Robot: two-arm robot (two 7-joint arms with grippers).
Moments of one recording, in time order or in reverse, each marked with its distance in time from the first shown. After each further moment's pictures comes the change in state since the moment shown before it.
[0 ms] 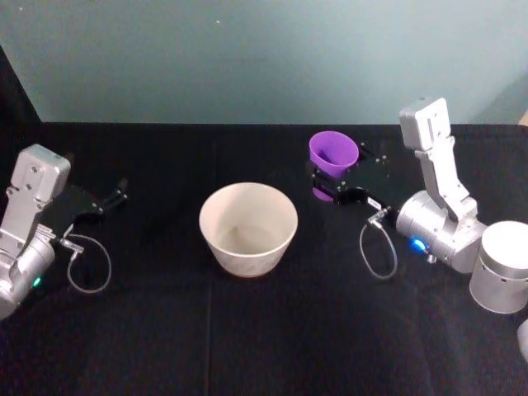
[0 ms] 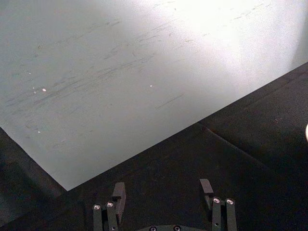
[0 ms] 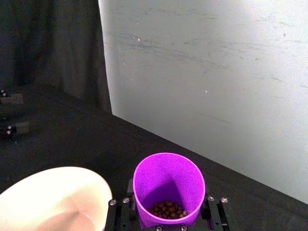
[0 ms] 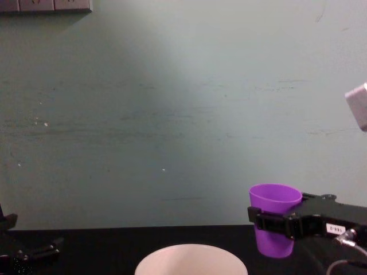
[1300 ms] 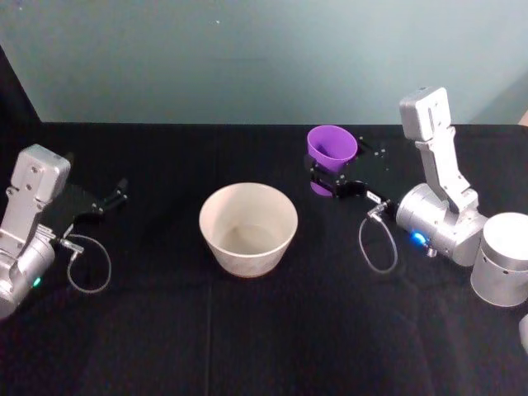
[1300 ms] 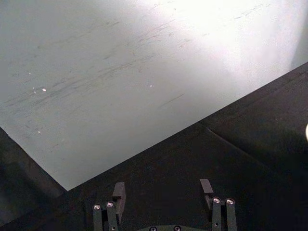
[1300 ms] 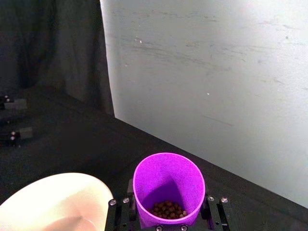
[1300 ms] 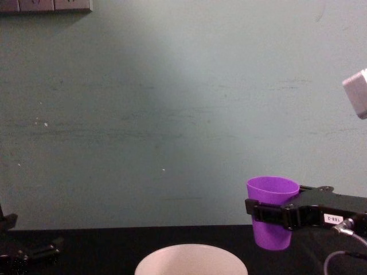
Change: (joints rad) left arm 0.000 0.000 0.000 0.000 0.000 0.000 0.000; right arm 0.014 0.007 -0.005 -0.020 0.016 0.034 0.005
